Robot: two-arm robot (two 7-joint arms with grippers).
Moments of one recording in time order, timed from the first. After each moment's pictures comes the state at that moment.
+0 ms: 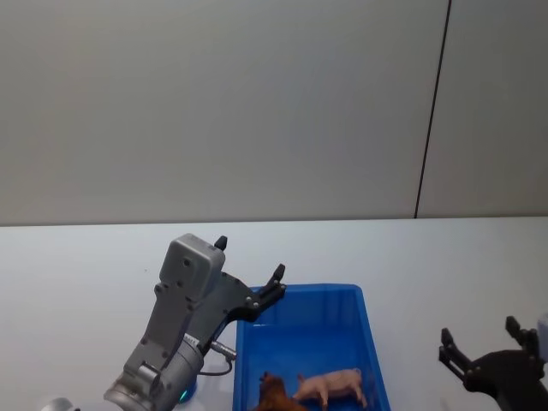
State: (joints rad) left arm -0.24 0.38 0.45 -1.63 -0.20 0.01 -0.01; right arm -0.12 0.23 -0.21 -1.74 0.12 0.07 -0.10
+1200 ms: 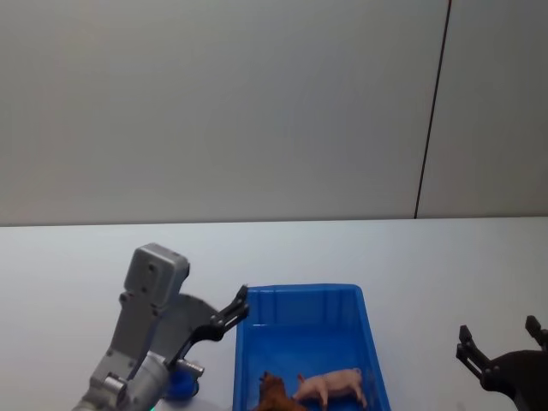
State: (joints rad) left arm -0.18 0.44 0.42 -1.67 -0.29 0.12 0.04; right arm -0.16 0.25 -0.19 -1.77 0.14 0.02 -0.13
